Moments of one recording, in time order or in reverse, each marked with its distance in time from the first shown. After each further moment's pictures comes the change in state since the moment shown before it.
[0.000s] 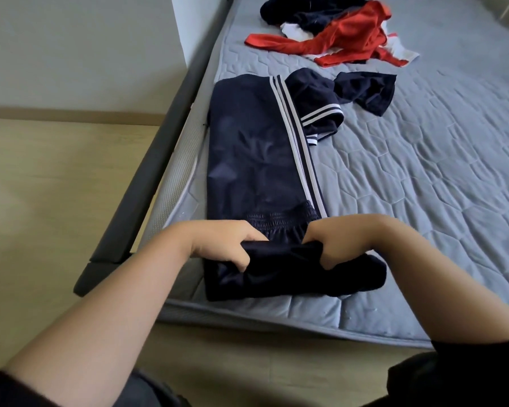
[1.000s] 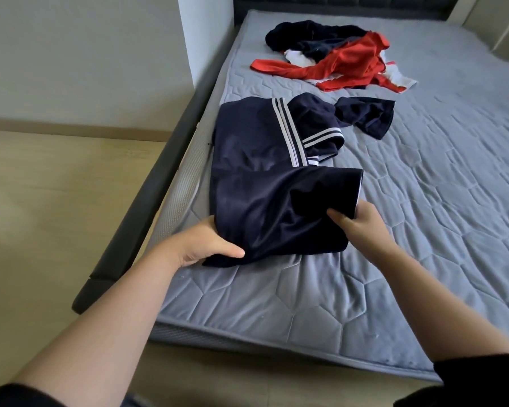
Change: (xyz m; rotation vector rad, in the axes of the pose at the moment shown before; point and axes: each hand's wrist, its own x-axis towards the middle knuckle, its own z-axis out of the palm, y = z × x) left_hand 0.012 -0.049 -0.008 -0.680 0.514 0.058; right_hand 0.024 0.065 0.017 0.905 1.028 -0.050
